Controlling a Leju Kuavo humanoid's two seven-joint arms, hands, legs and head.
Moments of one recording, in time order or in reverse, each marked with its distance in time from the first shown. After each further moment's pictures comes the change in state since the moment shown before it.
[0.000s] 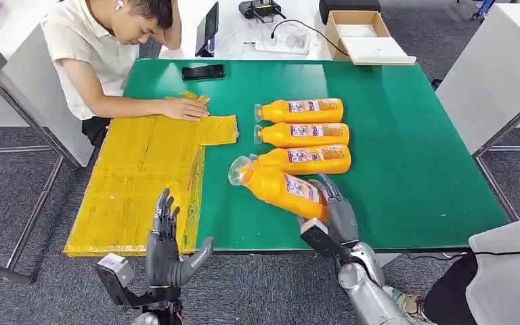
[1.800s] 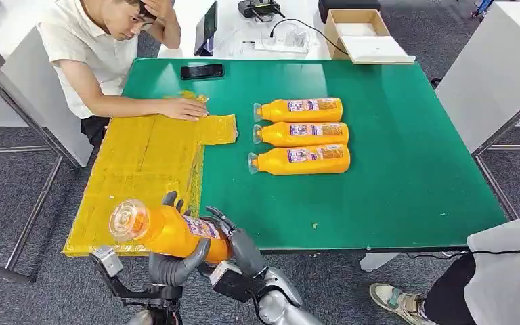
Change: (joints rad) left arm -0.013 0.014 -0.004 0.012 0.230 -0.130 0.023; right arm -0.015 0.251 0.425 0.158 -0.148 0.164 -0.070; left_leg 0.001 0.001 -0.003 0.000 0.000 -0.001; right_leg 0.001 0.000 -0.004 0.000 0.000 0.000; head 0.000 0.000
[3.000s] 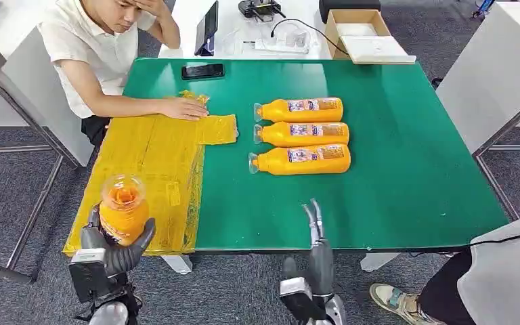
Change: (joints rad) left arm -0.025 0.058 0.236 -0.022 -0.734 0.567 -0.021; right arm 0.321 -0.120 -0.289 -0.463 -0.052 -0.444 -0.085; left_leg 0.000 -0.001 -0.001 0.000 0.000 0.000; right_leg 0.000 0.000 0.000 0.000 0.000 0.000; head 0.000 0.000
